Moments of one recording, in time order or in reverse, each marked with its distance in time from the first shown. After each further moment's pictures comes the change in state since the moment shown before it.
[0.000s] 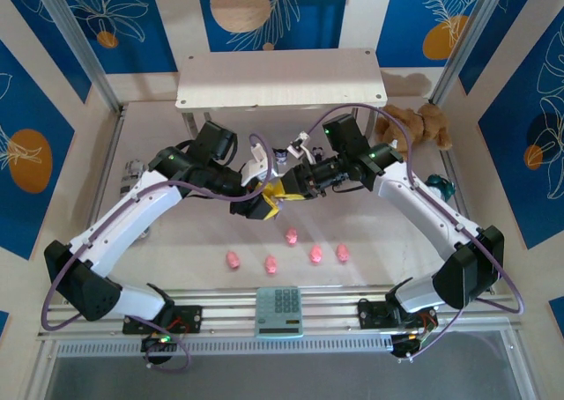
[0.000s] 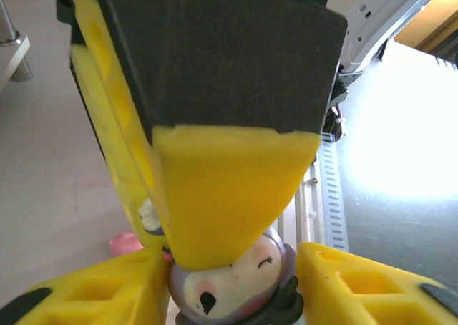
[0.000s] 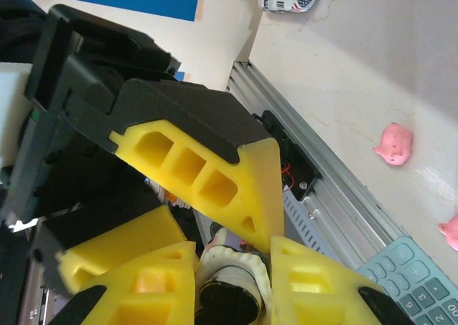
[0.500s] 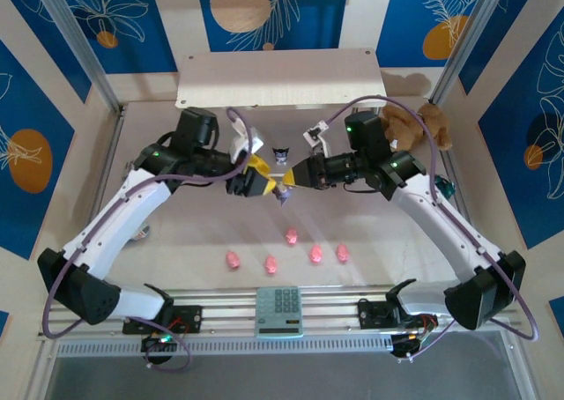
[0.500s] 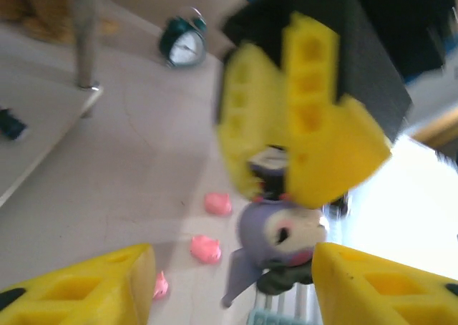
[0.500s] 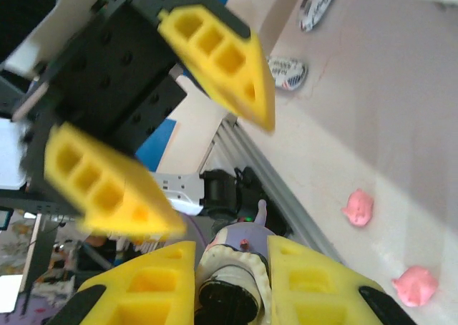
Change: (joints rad) left arm 0.148 -0.034 0.000 0.222 0.049 -0.332; right arm -0.061 -0.158 -0.062 0.154 0.104 -0.010
